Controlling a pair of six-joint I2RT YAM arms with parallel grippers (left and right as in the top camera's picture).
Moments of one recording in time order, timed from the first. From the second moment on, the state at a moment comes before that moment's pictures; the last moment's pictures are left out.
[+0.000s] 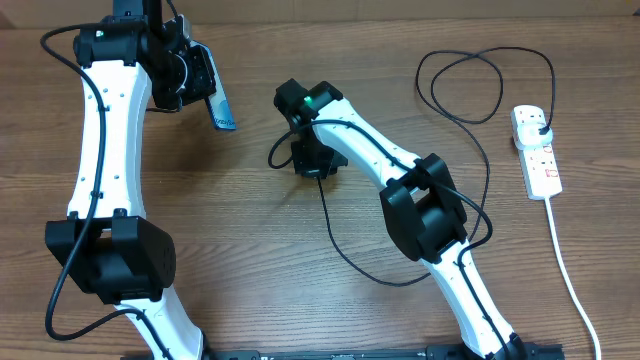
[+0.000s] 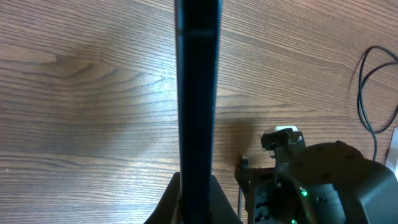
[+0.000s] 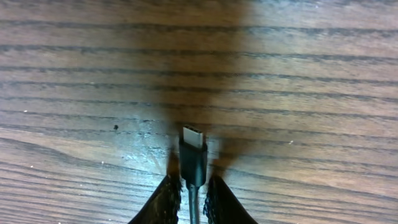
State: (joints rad) left arm 0.04 1.98 2.05 -1.25 0.30 -0.30; right arm 0.65 2.51 2.18 -1.28 -0.03 0.49
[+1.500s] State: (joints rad) left arm 0.04 1.98 2.05 -0.97 1.14 -0.02; right arm 0.53 2.11 2.20 -1.23 -0.51 0.14
